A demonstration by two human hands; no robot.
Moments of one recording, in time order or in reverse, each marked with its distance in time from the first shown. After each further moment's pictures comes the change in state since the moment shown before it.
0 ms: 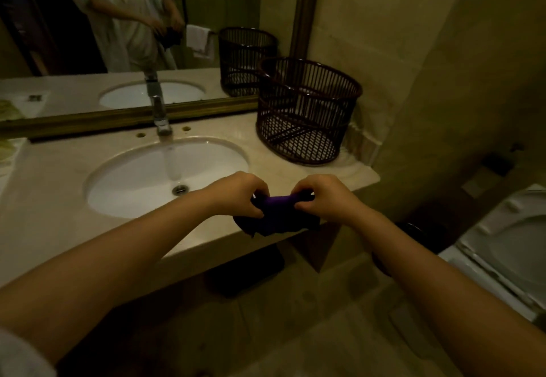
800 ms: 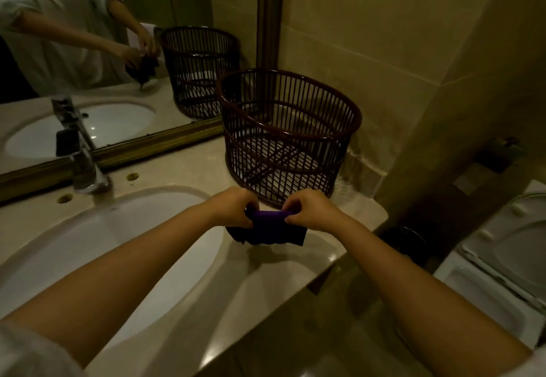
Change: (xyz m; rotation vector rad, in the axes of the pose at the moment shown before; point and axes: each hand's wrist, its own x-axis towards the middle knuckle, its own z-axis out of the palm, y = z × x) left_hand 0.241 -0.108 -0.028 0.087 -0.163 -0.001; right_hand 0.195 0.120 0.003 0.149 -0.085 0.334
